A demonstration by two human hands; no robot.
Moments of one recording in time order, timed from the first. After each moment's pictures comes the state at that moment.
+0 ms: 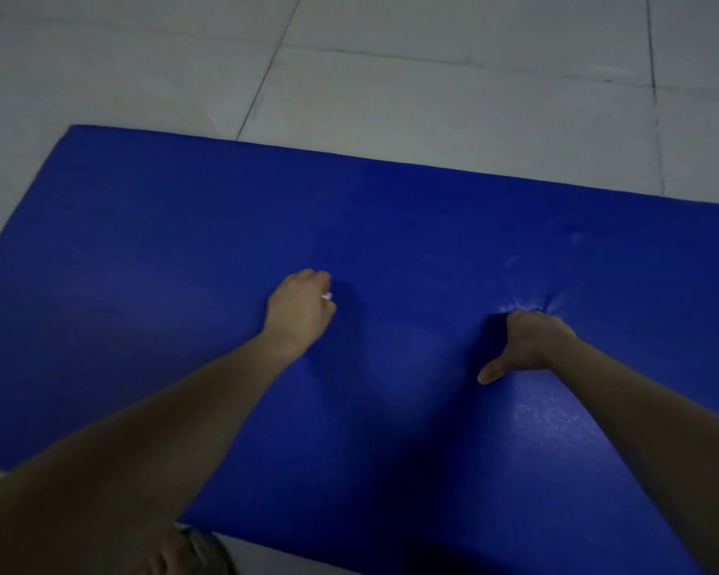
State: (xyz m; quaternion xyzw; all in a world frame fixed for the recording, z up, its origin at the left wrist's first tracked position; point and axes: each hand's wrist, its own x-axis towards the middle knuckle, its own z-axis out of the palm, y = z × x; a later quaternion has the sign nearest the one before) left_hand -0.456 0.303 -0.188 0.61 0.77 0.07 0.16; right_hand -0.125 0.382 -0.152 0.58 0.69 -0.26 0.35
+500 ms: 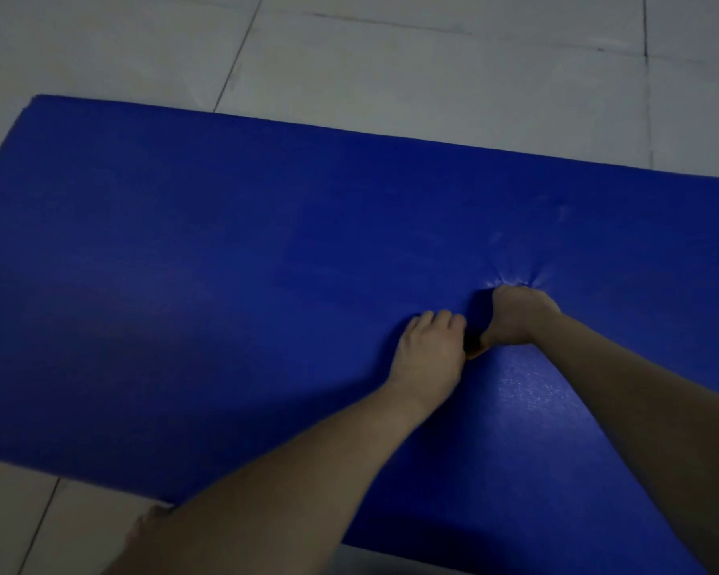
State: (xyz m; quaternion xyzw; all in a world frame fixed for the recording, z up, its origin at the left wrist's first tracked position) left_hand -0.257 0.264 -0.202 0.72 0.66 0.14 0.17; right_hand -0.123 0.382 -0.162 0.57 0.71 -0.24 0.33
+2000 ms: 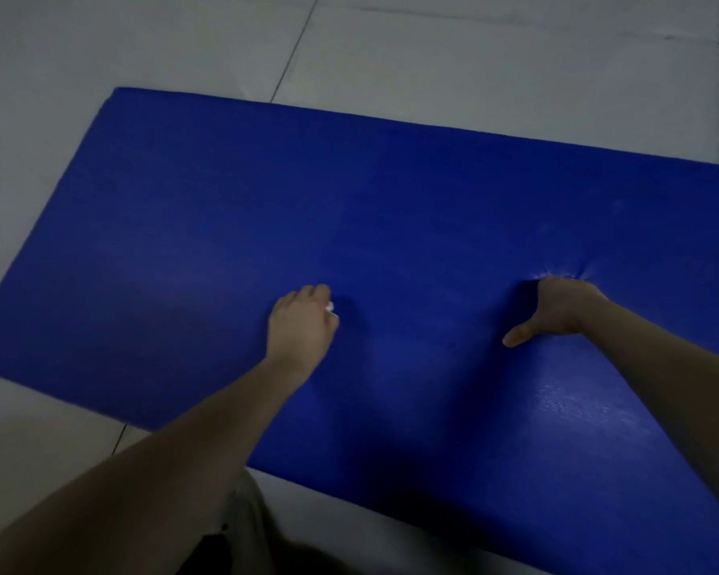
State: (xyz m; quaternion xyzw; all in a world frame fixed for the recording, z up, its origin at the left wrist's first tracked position) left_hand -0.450 0.204 -0.190 0.58 0.81 0.06 0.10; right_hand -0.116 0.385 -0.167 0.55 0.72 -0.24 0.33
